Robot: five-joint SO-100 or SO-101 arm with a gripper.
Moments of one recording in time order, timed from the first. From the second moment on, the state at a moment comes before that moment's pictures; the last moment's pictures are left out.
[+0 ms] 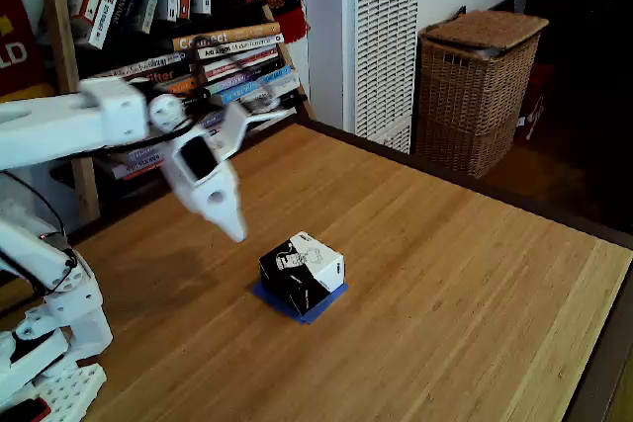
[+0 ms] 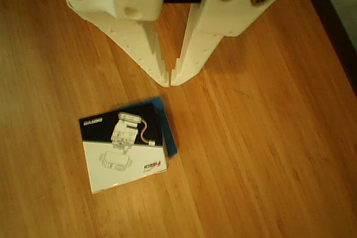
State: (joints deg) arm 6.4 122.4 130.6 62.4 -81.0
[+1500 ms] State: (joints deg) arm 7.4 189.6 166.9 77.1 -85.2
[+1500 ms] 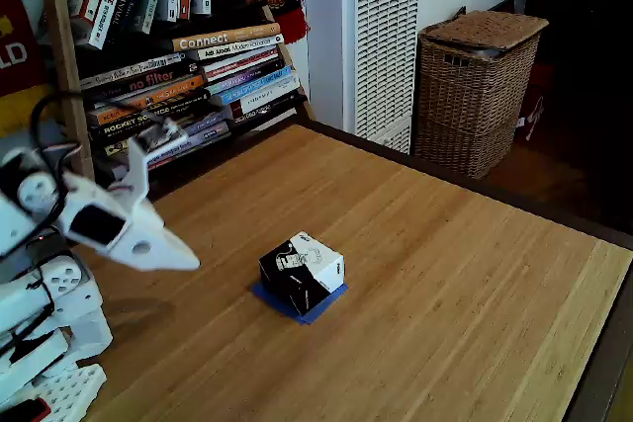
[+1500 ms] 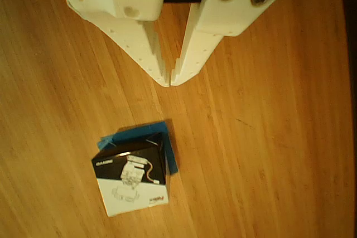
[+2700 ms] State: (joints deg) arm 2.6 190.4 169.1 77.3 -87.5
